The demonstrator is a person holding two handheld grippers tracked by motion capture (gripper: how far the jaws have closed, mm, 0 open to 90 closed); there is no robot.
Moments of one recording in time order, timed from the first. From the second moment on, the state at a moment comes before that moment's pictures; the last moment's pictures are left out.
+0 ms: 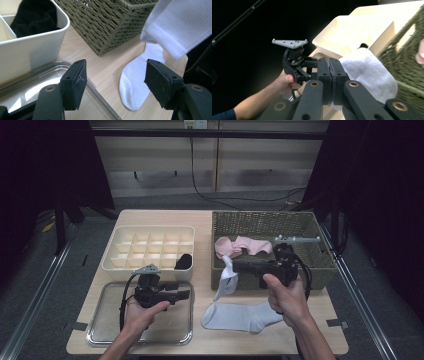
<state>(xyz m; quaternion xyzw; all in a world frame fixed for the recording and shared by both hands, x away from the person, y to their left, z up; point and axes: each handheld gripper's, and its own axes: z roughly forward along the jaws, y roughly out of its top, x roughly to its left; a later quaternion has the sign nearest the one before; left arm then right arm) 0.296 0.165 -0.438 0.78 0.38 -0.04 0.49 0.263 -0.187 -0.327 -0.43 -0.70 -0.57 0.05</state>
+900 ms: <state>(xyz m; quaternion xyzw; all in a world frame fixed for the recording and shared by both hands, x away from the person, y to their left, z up) 0.296 0.166 -0.443 0.78 0.39 -0.04 0.48 0.248 -0.178 -0.415 -0.47 -0.70 -0.52 0.11</state>
